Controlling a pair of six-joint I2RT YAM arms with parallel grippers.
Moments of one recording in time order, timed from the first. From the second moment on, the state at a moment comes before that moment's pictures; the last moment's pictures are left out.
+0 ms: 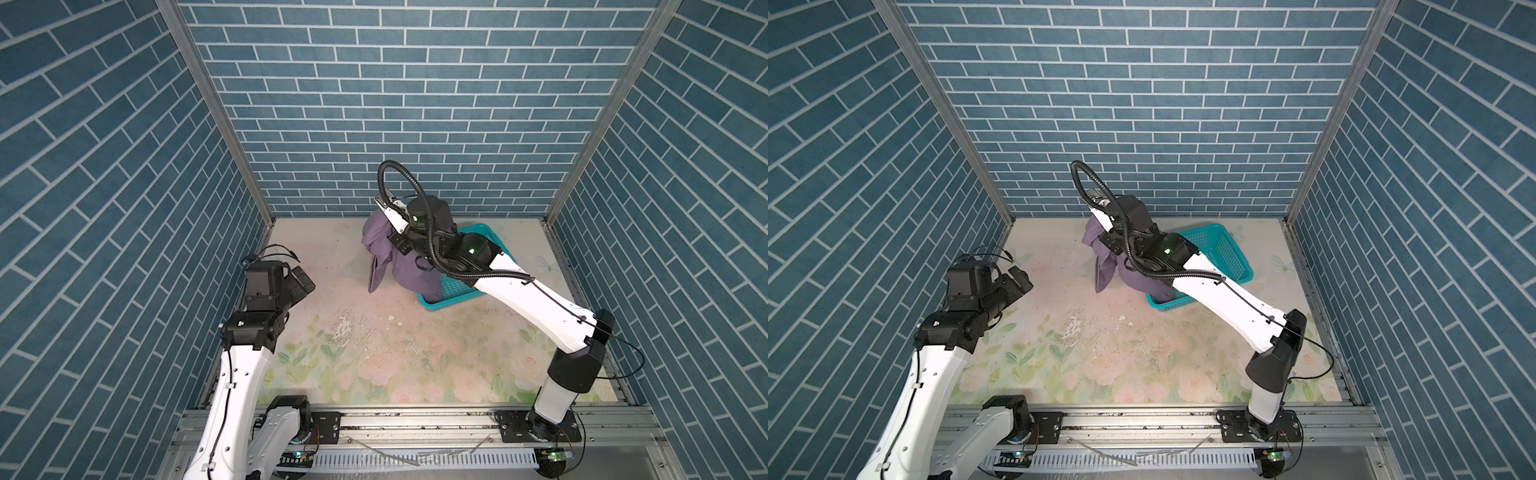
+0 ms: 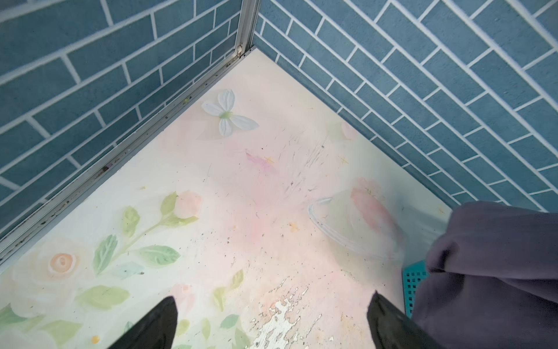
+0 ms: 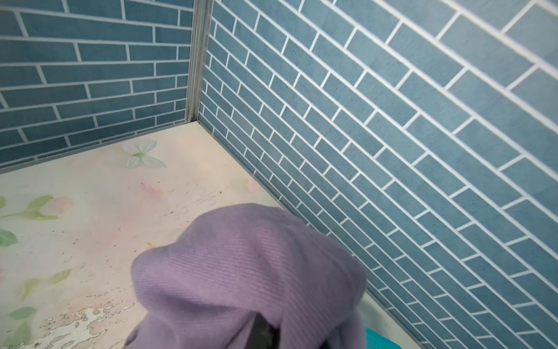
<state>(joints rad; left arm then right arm) 0.01 0.87 0.97 -0.77 -0.15 -0.61 0.99 1.80 1.97 -0.55 0.38 -0.31</state>
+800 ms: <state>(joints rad) -0.30 1.37 1.12 -0.56 0.07 -0.55 0.43 1.33 1.20 -0.45 -0.13 0.40</state>
